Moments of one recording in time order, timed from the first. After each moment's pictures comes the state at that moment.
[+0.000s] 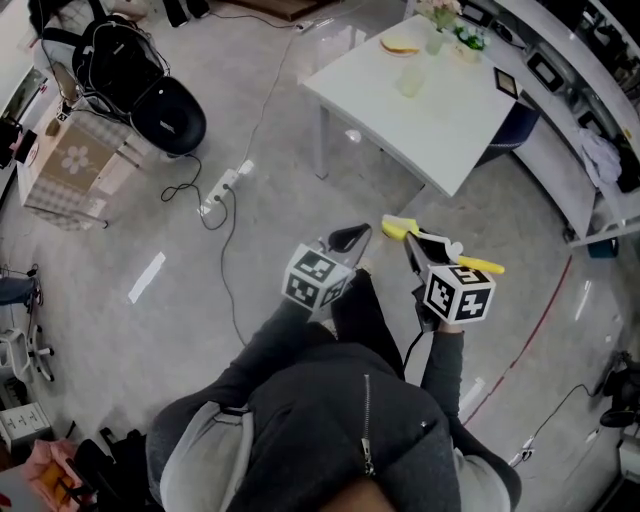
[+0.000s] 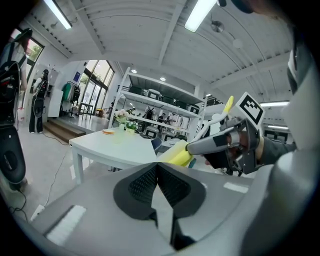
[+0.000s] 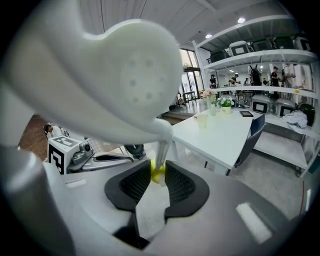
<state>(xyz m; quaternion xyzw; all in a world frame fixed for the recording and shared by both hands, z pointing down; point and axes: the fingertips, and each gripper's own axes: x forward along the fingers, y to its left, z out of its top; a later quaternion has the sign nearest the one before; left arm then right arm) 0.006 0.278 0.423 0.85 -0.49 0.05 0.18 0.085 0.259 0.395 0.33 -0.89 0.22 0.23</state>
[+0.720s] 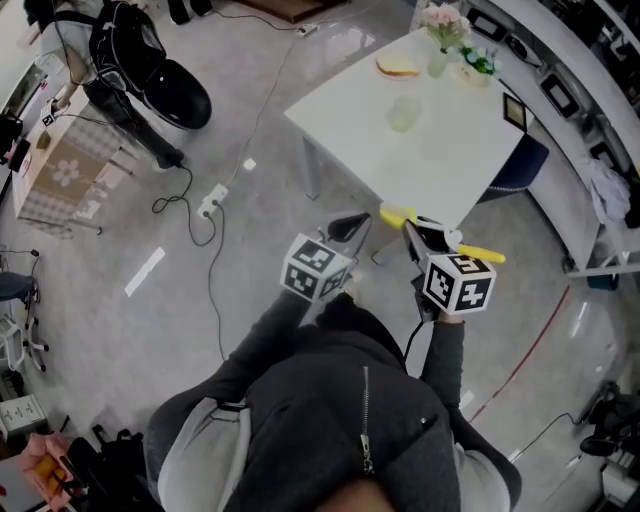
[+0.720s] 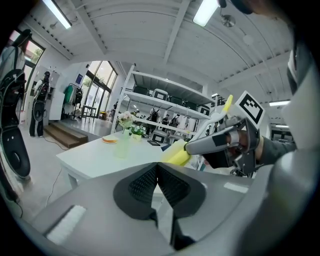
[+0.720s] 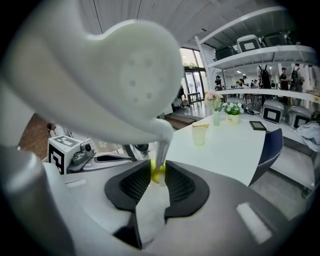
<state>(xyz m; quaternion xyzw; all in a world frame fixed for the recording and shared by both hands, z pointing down) 0.003 0.075 0.411 0.84 -0.52 0.05 0.18 0.075 0.052 0.384 0.30 -0.90 0.21 0.23</state>
